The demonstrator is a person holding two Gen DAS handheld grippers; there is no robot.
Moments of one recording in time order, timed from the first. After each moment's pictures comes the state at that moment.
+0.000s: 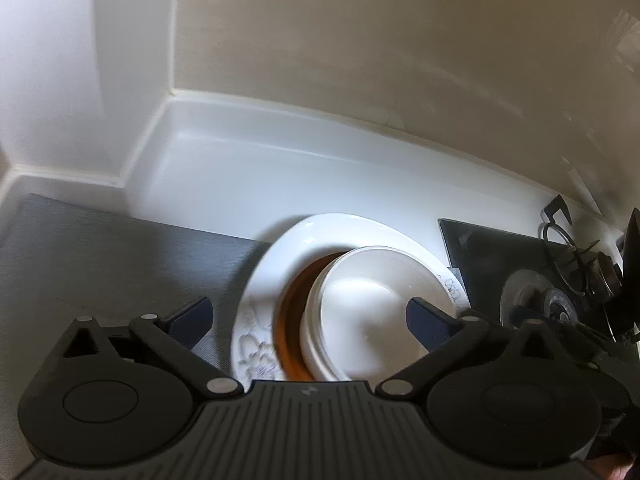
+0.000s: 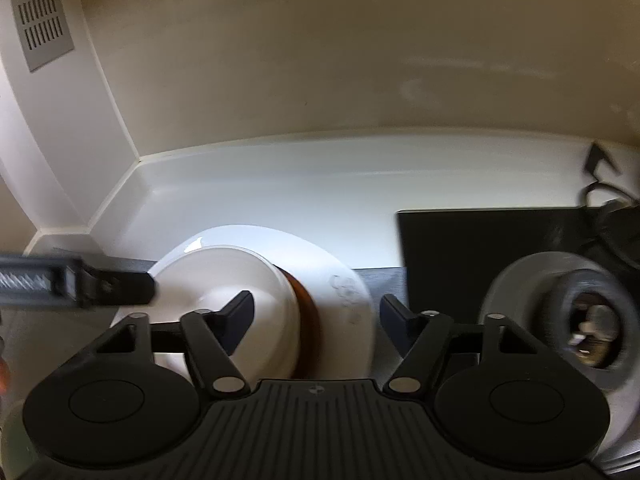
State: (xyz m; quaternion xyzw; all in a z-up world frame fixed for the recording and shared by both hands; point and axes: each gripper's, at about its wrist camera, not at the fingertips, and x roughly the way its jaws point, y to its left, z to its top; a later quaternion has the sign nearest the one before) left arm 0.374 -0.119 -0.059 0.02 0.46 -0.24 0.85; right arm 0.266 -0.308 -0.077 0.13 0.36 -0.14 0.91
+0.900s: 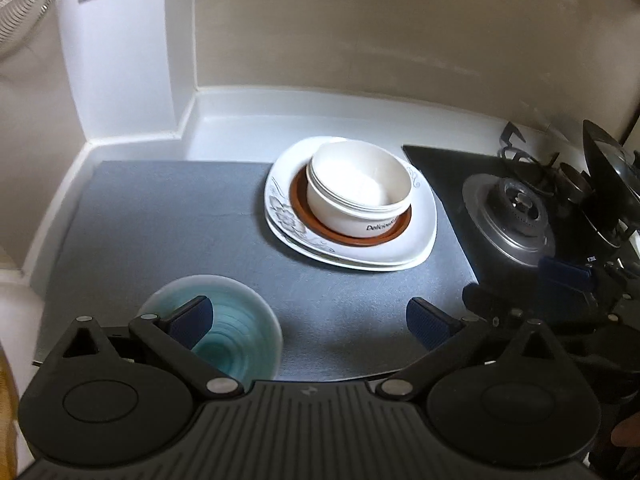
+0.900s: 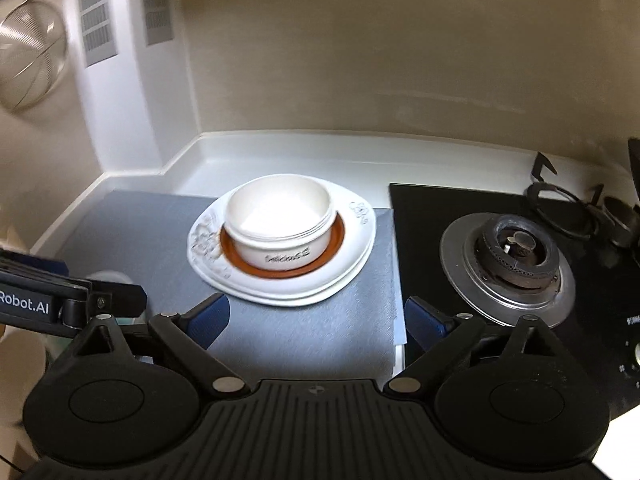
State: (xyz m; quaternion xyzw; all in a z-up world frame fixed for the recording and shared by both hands) left arm 0.213 -0.029 -0.040 0.09 0.41 -0.27 0.87; right arm 0.116 -0.203 -0.049 0.07 0.33 -0.13 0.93
